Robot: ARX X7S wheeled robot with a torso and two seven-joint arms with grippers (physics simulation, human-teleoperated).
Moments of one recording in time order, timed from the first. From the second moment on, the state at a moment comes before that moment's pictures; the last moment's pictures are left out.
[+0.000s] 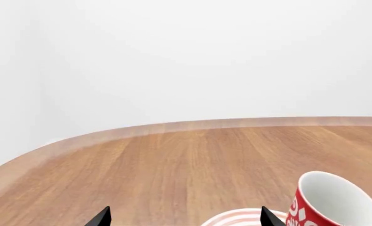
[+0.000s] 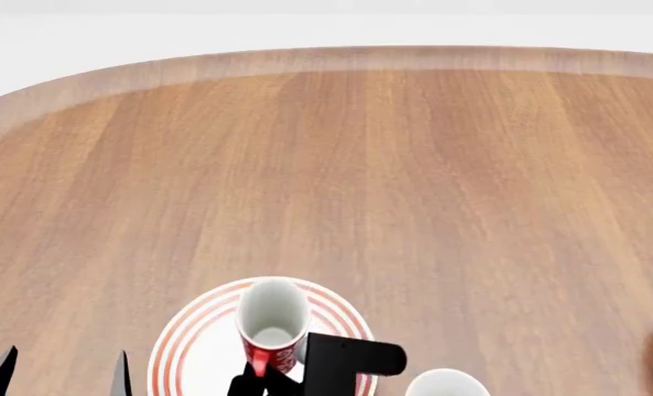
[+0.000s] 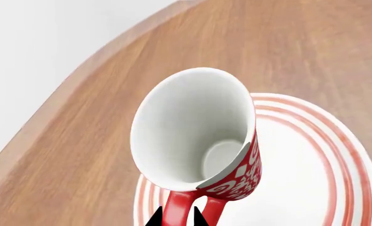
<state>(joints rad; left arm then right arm) 0.02 -0.32 0.31 0.24 -0.23 -0.01 -0.37 0.47 0.14 -0.62 0.18 0.95 0.35 0.39</state>
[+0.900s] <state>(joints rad) 0.01 -0.33 0.32 0.24 -0.24 0.00 -0.38 0.51 0.12 -0.65 0.30 0.92 0.30 0.40</state>
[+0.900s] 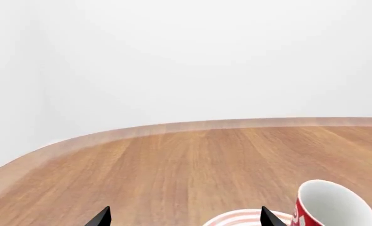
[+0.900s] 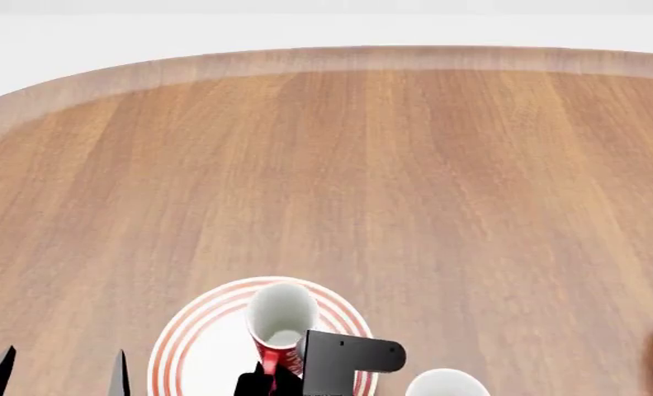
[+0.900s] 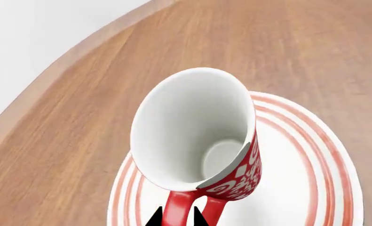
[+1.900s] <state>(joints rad) 0.01 -0.34 0.33 0.23 -0.24 0.00 -0.39 0.61 0.05 -0.68 0.60 0.96 0.24 0.28</state>
